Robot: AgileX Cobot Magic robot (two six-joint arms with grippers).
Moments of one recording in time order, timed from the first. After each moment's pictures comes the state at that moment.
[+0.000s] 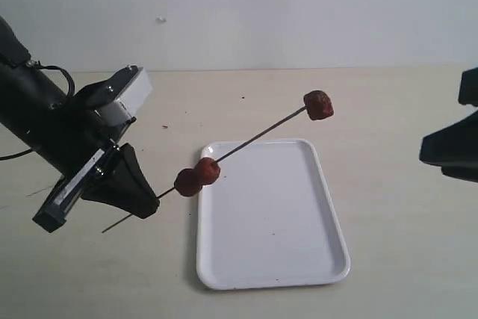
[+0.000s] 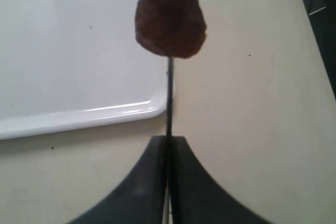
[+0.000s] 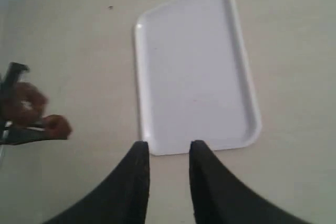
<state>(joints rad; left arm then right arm) -0.30 1.76 -1.09 -0.79 1.17 1.80 0.18 0.81 -0.69 0.41 0.78 0.36</state>
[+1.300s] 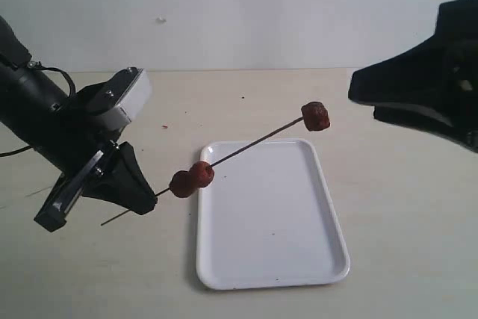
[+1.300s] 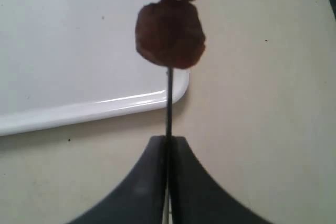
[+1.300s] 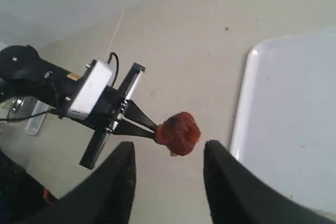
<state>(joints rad) -0.30 1.76 -1.09 -0.76 1.12 1.83 0.18 0.89 -0.69 0.95 0.67 -0.23</state>
